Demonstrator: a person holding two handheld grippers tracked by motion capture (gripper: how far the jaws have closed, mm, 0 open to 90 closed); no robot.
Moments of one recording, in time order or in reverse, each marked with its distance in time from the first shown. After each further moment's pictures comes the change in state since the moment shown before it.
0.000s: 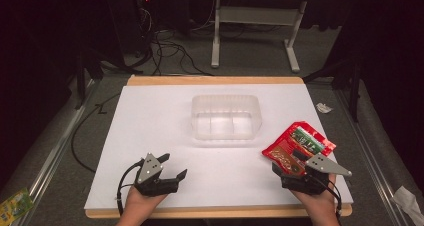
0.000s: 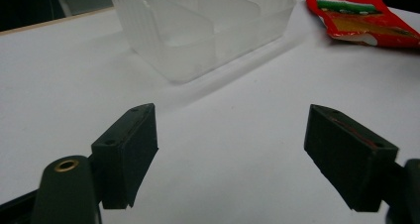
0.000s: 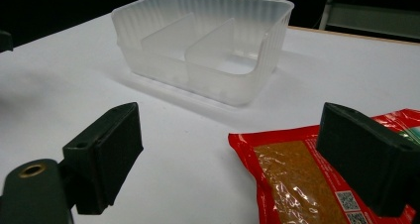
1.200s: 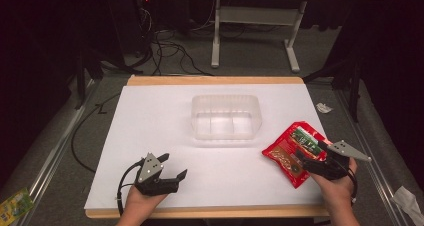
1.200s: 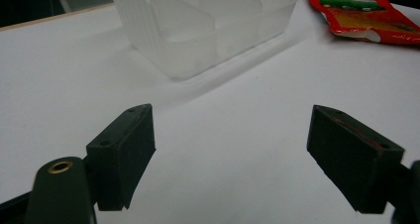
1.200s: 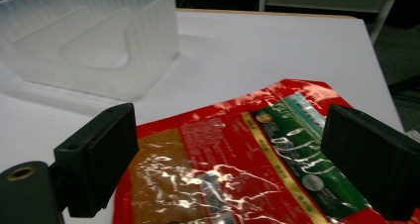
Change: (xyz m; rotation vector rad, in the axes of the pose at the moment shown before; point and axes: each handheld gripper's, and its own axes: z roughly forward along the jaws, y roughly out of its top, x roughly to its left) left arm 0.001 -0.001 0.002 0.011 0.001 0.001; right arm -0.078 -0.005 0.000 0.043 -0.188 0.098
